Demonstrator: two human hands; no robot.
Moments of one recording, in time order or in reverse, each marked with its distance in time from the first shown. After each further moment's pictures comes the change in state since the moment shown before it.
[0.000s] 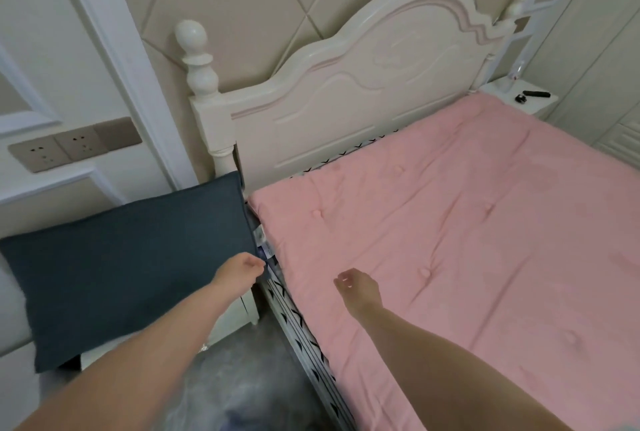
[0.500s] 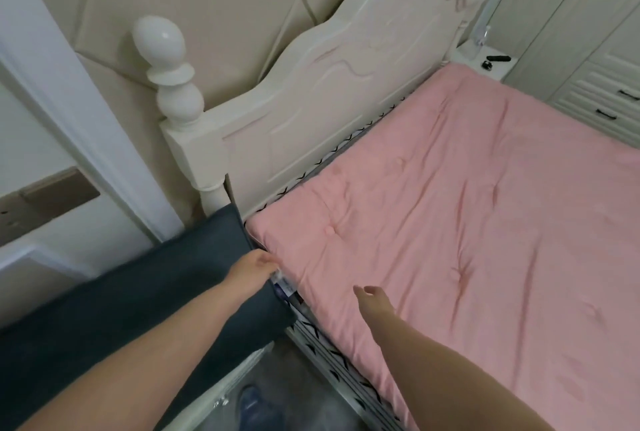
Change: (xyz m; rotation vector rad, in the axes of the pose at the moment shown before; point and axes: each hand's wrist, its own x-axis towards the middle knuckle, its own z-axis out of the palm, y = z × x) left_hand 0.199 0.028 -0.102 0.055 -0.250 0.106; right_hand 0.102 -0.113 0.072 0.470 0.057 0.563
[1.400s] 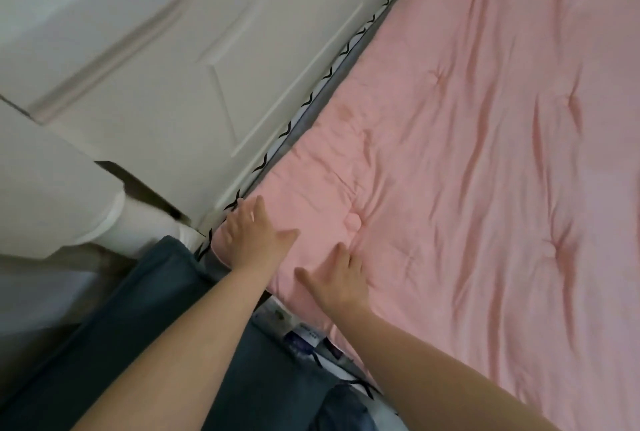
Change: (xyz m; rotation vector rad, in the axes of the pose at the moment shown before) left_hand 0.339 -0.041 0.054 0.635 0.108 0.092; right_hand 0.240 -0.068 0.194 -0.435 0.180 -0.114
